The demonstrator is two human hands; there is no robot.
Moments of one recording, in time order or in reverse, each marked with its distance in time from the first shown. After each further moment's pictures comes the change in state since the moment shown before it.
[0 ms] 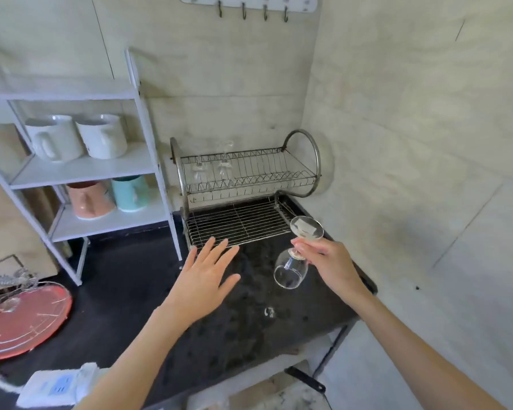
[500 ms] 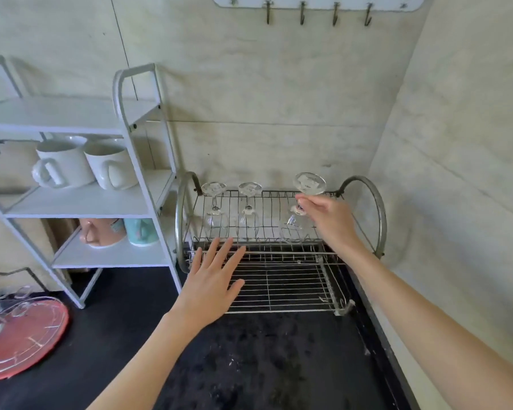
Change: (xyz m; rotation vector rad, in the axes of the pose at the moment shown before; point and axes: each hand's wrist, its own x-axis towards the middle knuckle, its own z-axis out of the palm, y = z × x) left_hand 0.189 -0.042 0.016 0.093 0.109 -0.306; right_hand 0.313 -0.014 0.011 0.020 -0.185 -0.223
